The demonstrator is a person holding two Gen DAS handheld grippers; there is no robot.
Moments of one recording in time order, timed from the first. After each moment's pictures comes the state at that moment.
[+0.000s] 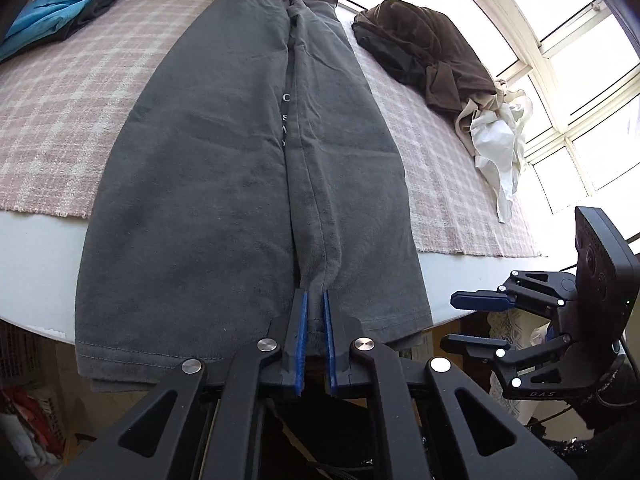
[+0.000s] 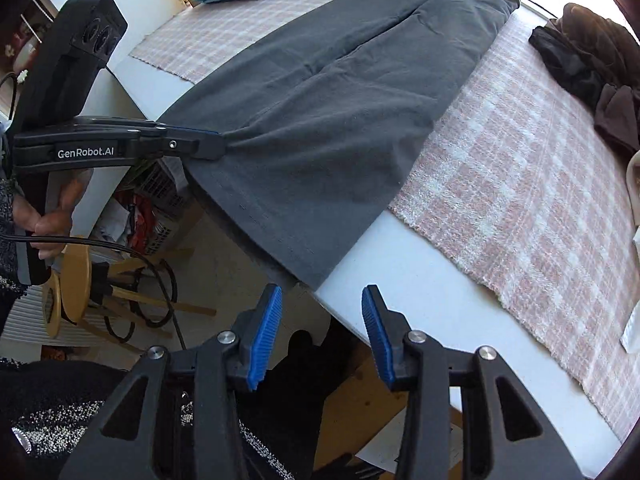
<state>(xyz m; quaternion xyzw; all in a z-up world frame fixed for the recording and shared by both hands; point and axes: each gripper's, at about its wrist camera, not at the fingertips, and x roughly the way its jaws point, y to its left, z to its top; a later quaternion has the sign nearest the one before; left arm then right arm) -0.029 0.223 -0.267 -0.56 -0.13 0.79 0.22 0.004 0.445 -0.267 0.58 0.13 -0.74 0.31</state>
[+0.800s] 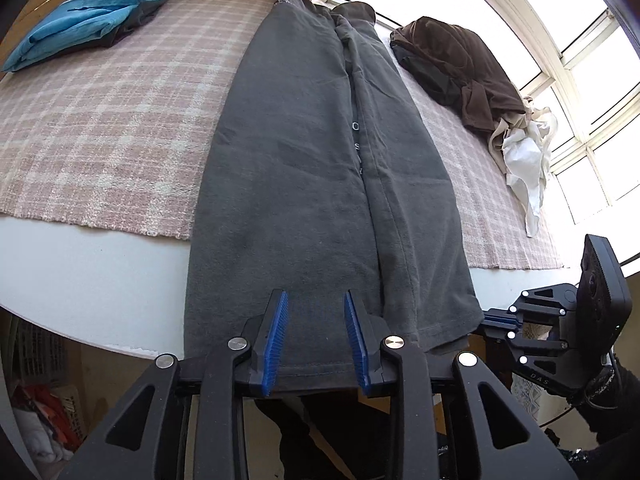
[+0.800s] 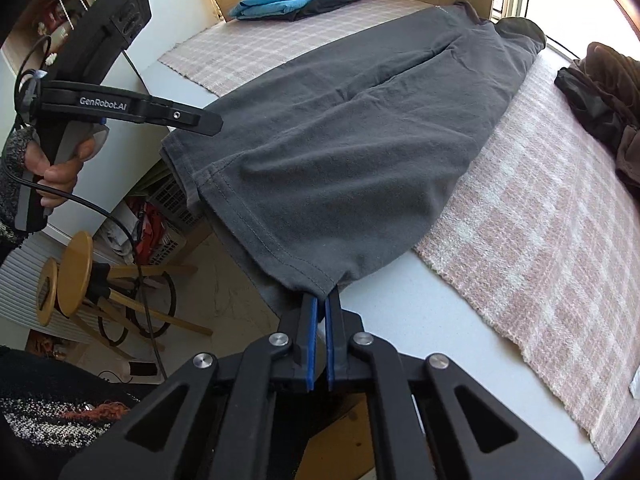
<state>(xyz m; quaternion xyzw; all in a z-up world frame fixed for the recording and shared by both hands) -0.045 0.179 -0.272 -0.56 -0.11 0.80 0.17 -0.001 0.439 -0.272 0.52 0.10 -0.77 0.37</state>
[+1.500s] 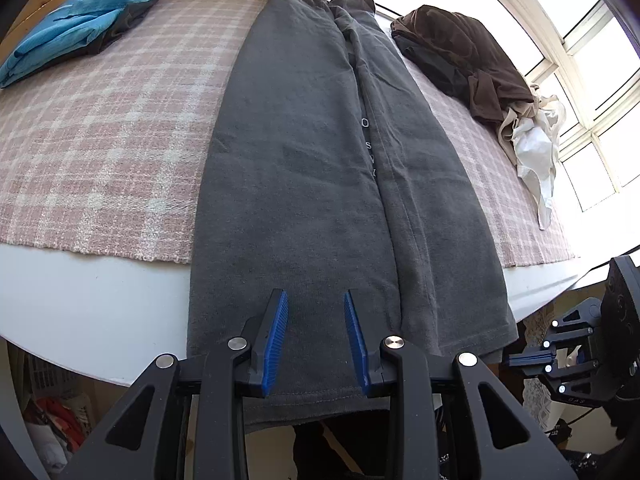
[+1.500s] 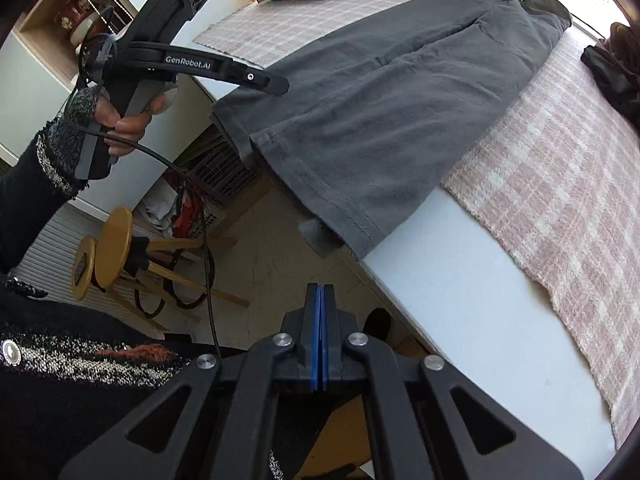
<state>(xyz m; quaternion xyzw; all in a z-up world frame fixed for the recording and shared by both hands) -0.058 0.185 -0.278 -0.57 -0.09 0.80 0.19 0.025 0.450 -0.267 0.56 0.11 -0.72 0.39</state>
